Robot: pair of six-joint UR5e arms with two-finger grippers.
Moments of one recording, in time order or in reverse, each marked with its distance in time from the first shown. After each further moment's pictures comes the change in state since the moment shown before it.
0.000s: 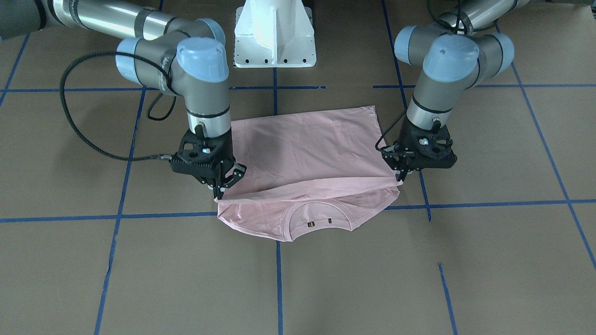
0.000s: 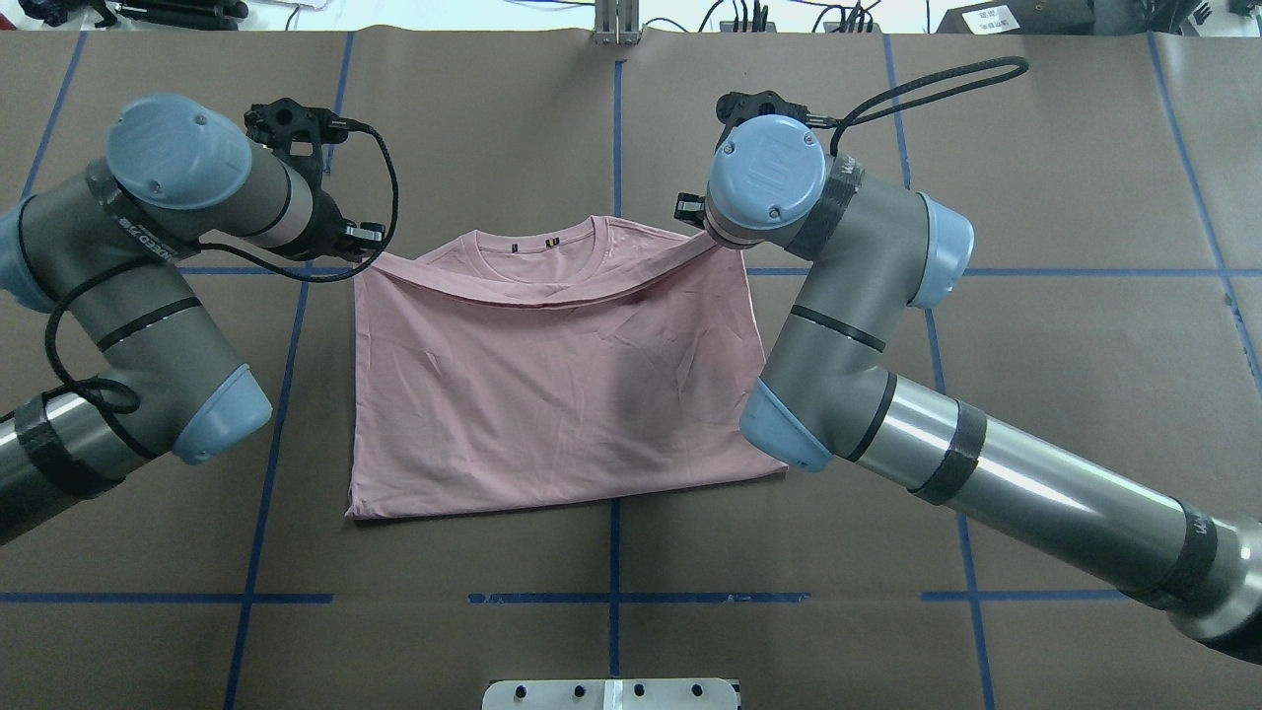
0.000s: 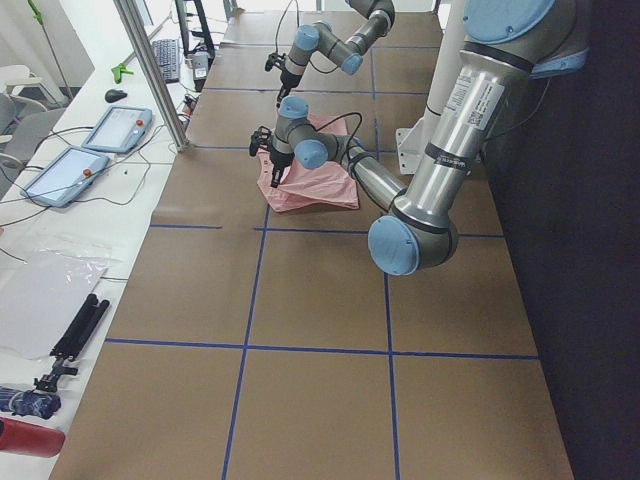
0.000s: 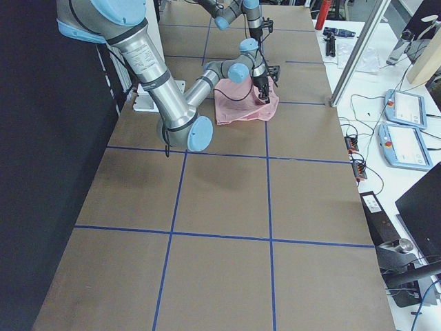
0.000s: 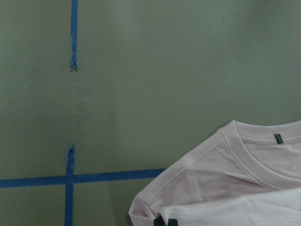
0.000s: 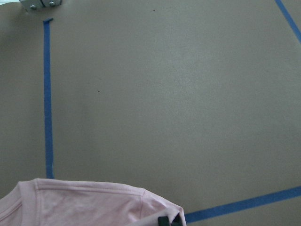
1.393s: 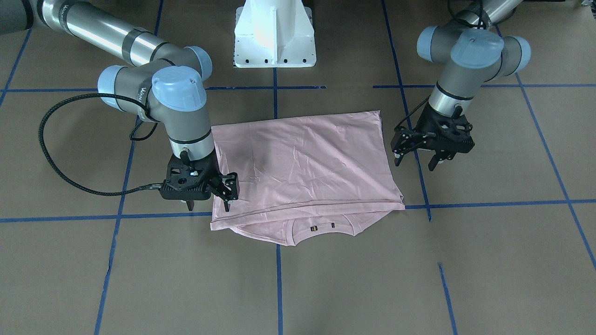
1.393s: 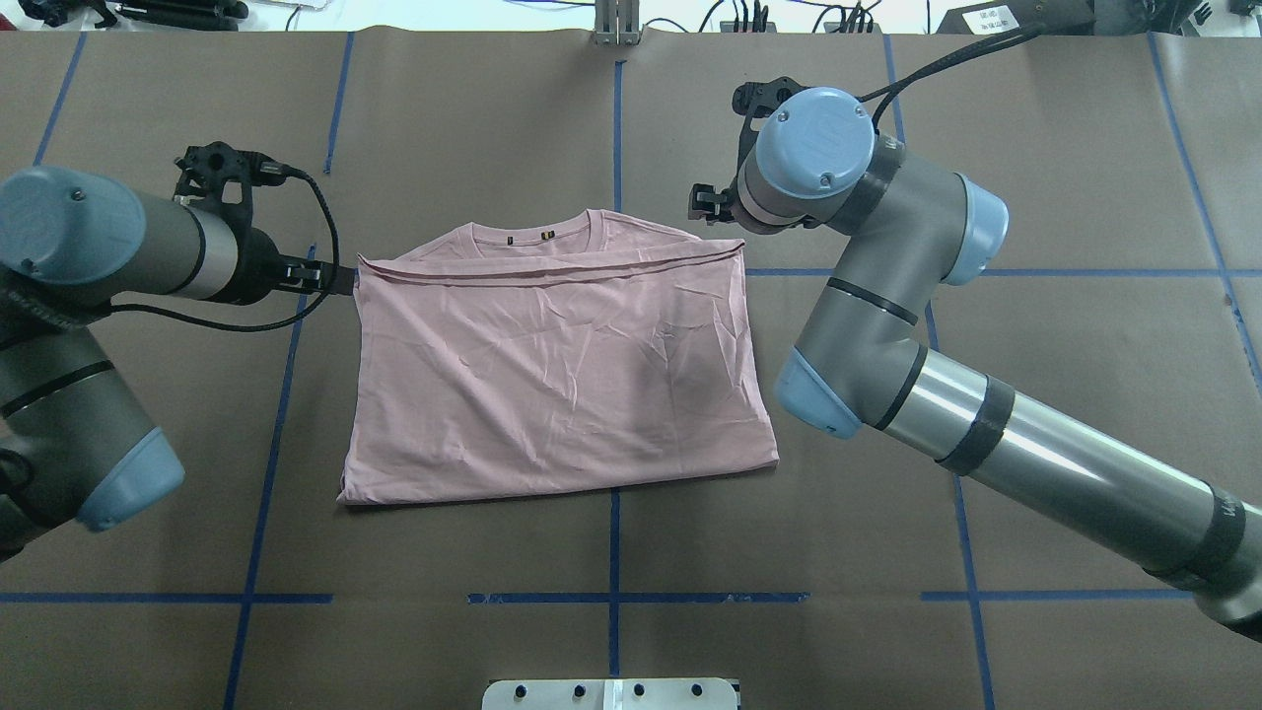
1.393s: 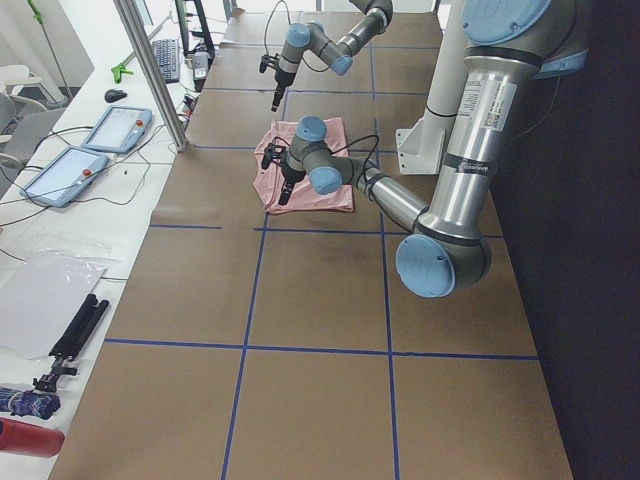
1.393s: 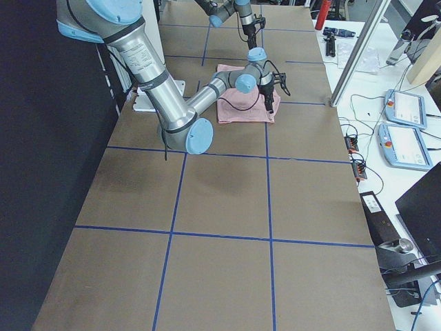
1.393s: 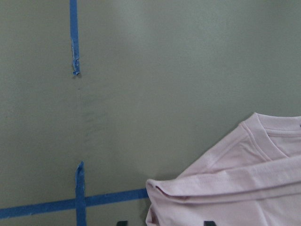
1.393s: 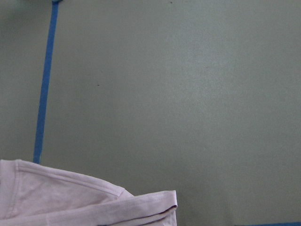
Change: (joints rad) left arm 0.042 0.240 -0.202 -0.180 0.004 -0.021; right arm 0.057 -0.057 0.034 0.071 0.117 -0.179
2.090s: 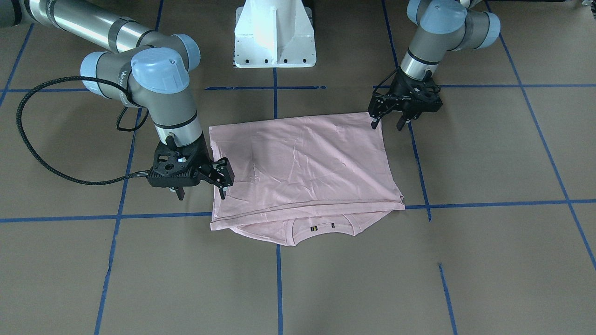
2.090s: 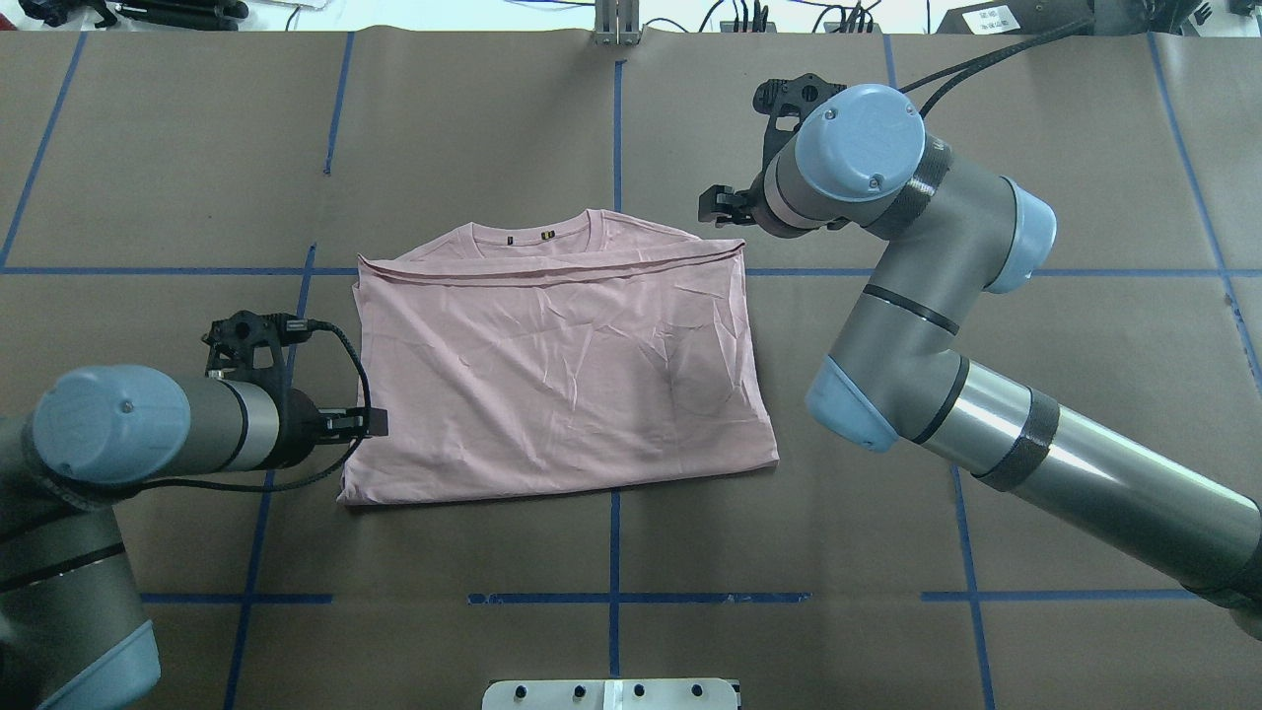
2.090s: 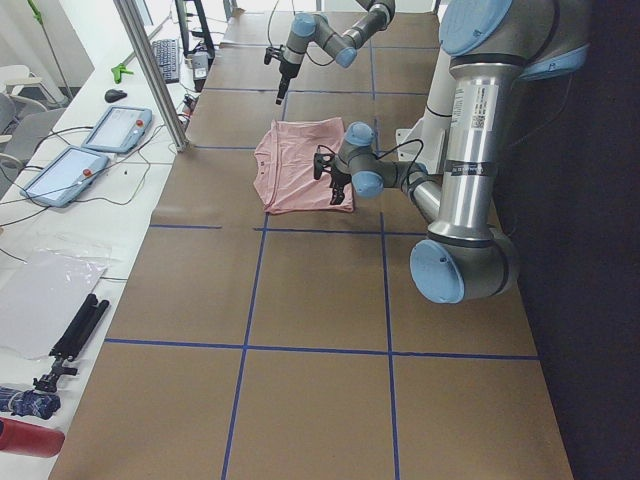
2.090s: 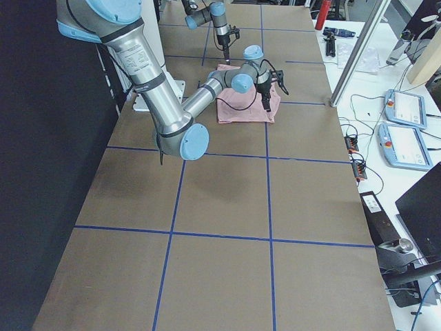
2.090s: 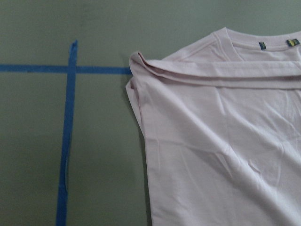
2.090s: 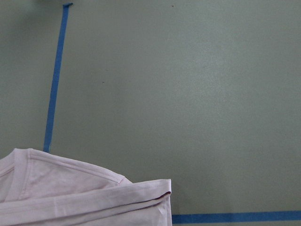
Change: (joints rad) left arm 0.300 0.097 -0.096 -0.010 0.148 -0.394; right arm 0.005 -0.039 0.068 -0.003 0.014 -0.009
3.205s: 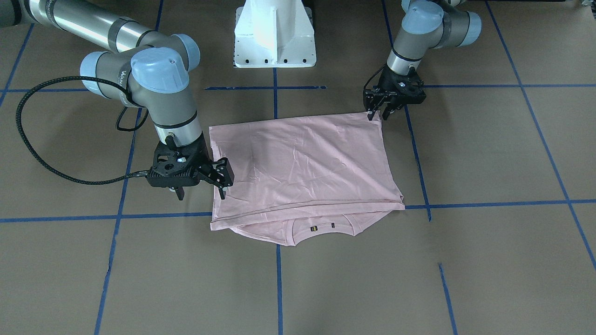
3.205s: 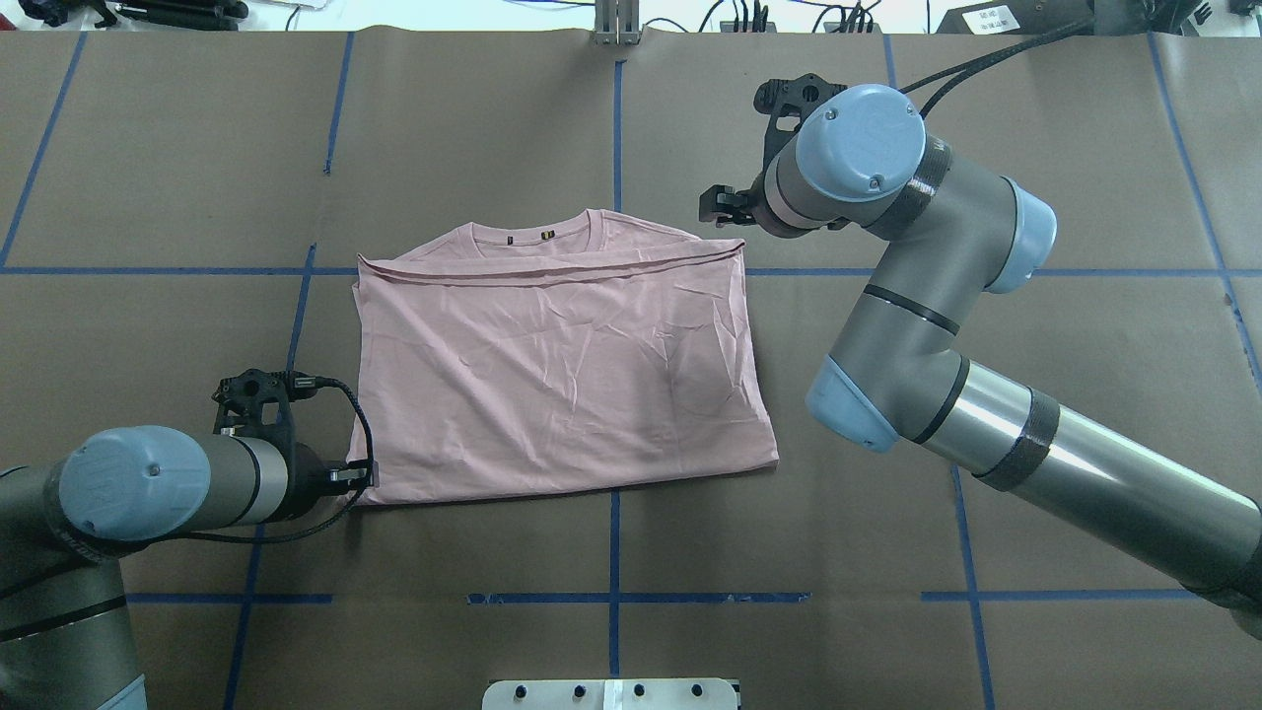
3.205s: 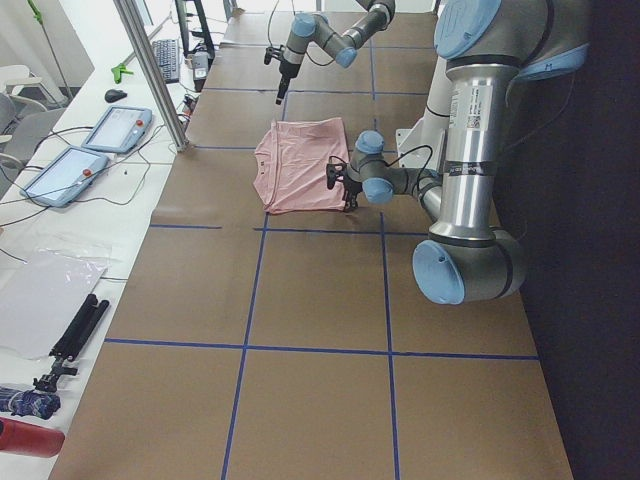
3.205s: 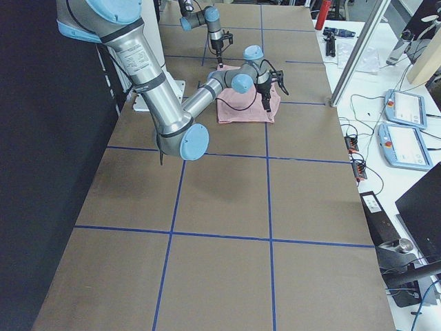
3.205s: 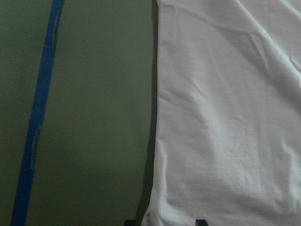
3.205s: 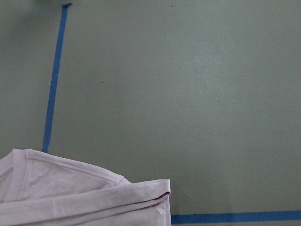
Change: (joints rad) left arm 0.058 0.039 0.001 0.002 0.017 -0.034; right arm 0.000 -0.001 0.000 0.000 -0.001 0.001
